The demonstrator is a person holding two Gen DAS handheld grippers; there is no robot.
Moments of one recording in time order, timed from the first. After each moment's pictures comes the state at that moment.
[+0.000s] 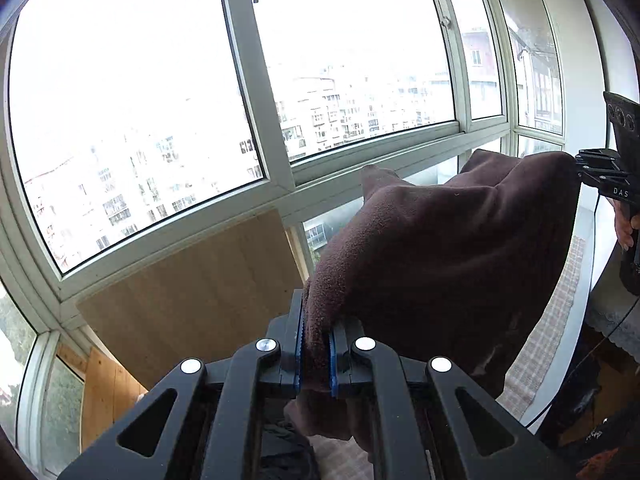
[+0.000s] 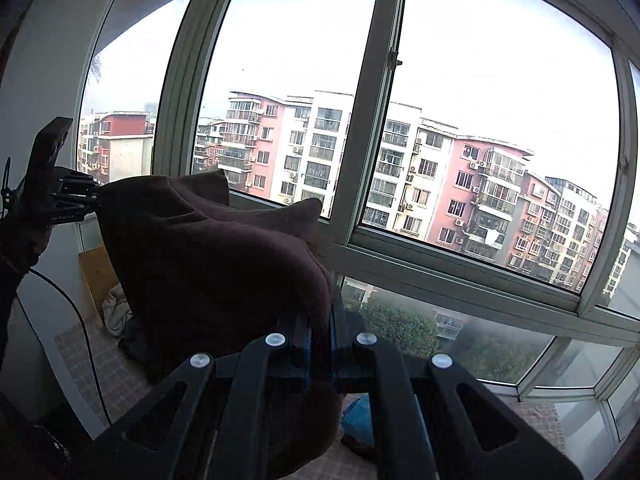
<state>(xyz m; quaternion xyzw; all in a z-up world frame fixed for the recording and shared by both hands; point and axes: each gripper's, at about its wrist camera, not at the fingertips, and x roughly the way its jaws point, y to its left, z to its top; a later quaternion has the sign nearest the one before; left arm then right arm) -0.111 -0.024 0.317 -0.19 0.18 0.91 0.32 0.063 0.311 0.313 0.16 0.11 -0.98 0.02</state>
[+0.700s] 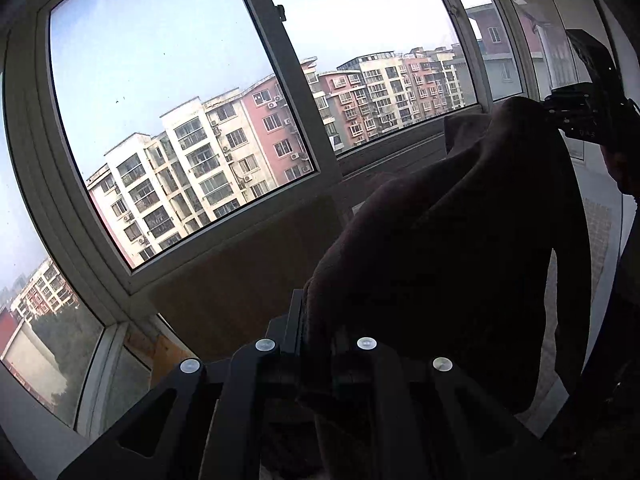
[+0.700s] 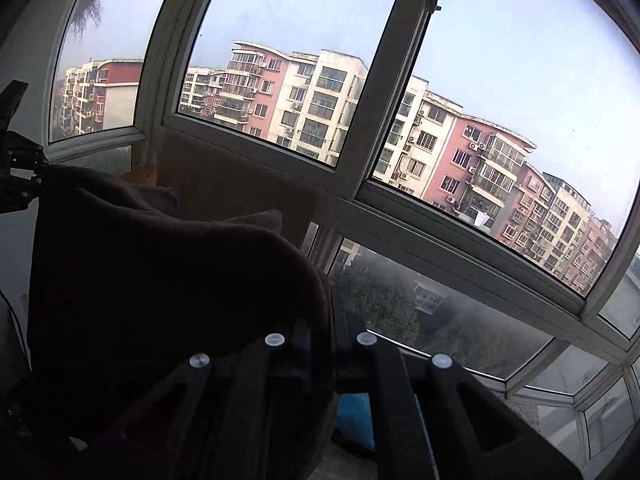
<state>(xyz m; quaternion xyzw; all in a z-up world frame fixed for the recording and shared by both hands) -0.102 -0.063 0.286 -0.21 0.23 0.91 0.26 -0.079 0.322 0.205 0.26 0.16 -0.95 -0.01</state>
